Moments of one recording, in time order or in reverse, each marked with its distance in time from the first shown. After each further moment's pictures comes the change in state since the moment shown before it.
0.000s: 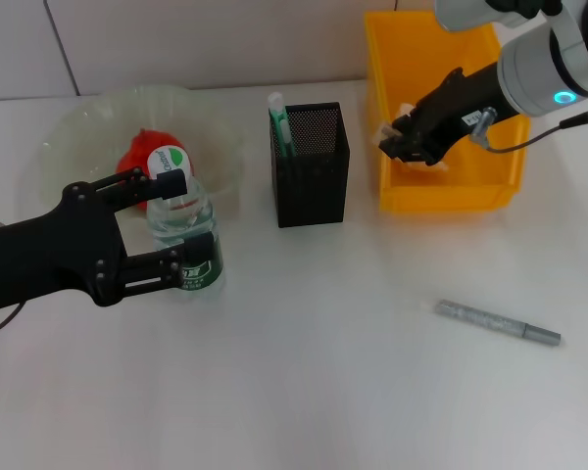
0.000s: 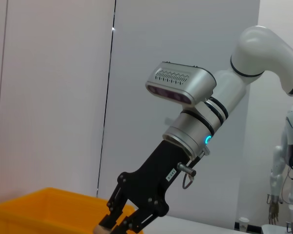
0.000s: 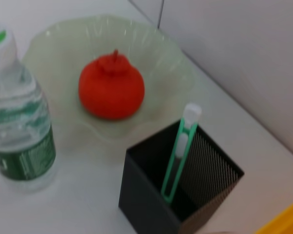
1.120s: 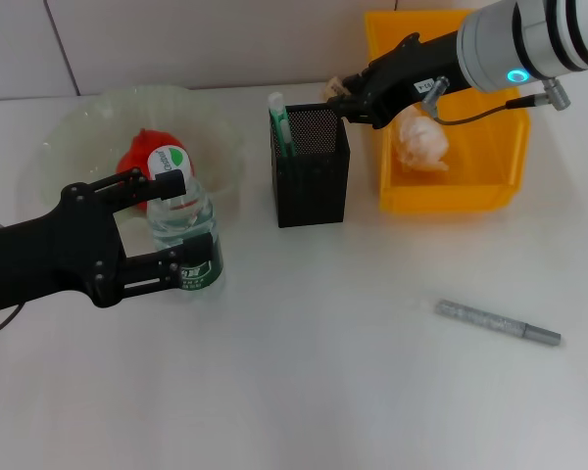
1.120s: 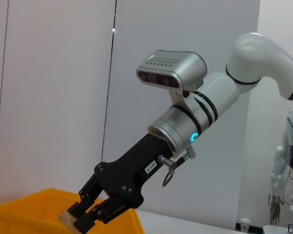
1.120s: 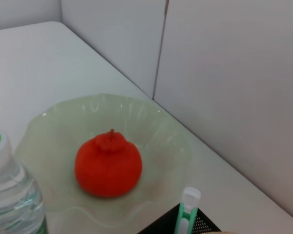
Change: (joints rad) left arm 0.004 -0.001 -0.002 0.000 -0.002 0.001 0.006; right arm 0.009 0.001 -0.036 0.083 0.153 0.192 -0.009
